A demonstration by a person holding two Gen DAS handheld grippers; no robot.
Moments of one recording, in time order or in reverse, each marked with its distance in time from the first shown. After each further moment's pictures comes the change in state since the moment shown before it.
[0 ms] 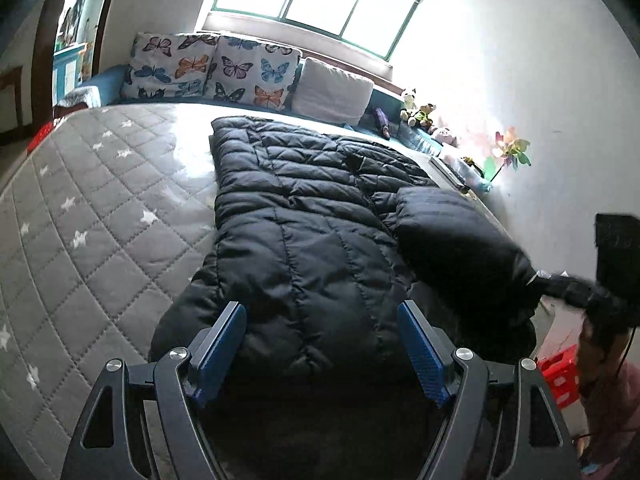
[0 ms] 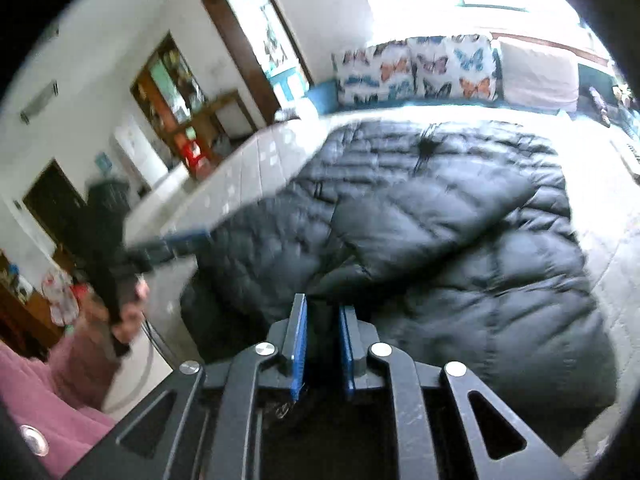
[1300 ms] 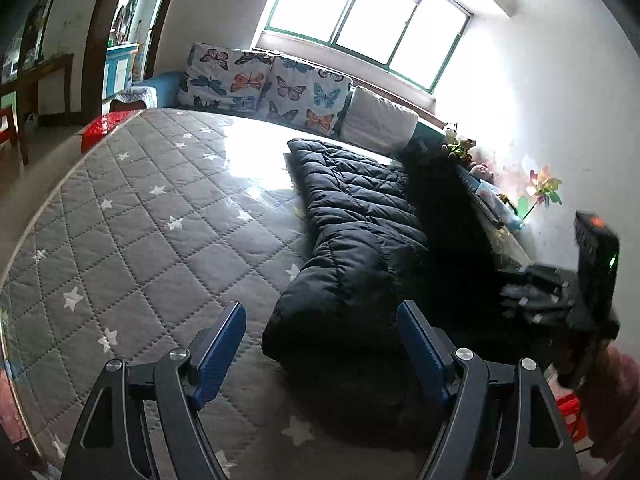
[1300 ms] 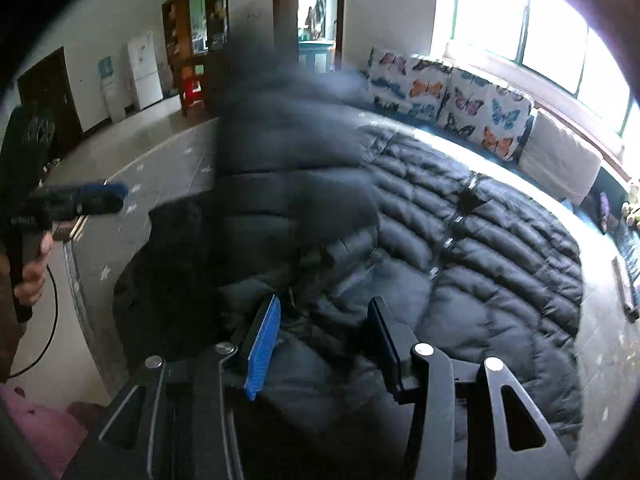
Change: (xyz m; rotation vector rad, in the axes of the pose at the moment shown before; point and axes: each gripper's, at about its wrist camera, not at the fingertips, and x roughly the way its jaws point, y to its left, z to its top) left arm -0.064 0.038 -0.029 -0.117 -0.112 0.128; right arm 0.086 0.083 0.008 -0.367 0.111 -0.168
